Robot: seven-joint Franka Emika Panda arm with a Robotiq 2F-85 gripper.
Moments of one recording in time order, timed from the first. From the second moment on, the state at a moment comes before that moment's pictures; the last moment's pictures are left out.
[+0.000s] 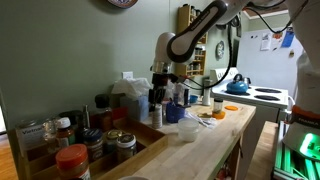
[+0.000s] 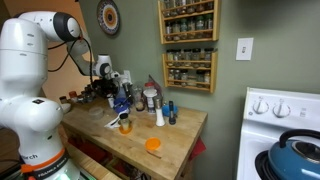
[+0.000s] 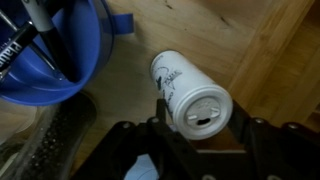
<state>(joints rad) 0.25 0.33 0.27 -2.09 0.05 2.57 0.09</state>
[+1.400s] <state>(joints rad) 0.28 -0.26 0.31 -2.46 0.39 2.27 0.10</state>
